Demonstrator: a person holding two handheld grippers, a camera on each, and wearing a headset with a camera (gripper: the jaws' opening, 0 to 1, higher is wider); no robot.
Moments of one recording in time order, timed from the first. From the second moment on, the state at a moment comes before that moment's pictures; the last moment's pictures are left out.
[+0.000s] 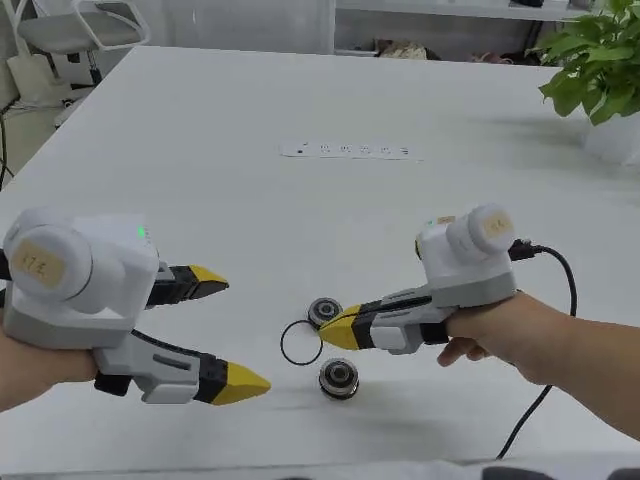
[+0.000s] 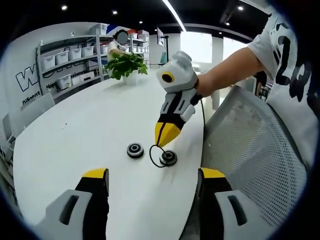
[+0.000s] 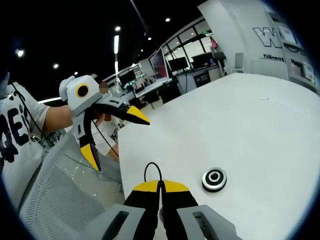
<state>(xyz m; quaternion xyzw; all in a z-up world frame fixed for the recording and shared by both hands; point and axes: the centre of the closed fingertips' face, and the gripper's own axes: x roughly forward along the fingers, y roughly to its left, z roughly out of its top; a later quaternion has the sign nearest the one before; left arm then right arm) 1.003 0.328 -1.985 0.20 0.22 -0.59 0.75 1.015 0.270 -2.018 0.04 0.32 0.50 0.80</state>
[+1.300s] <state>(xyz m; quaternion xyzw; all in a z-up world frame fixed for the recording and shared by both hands) 1.003 0.361 -1.985 0.19 0.23 -0.56 0.77 1.031 0.298 -2.062 0.00 0.34 0.48 0.81</state>
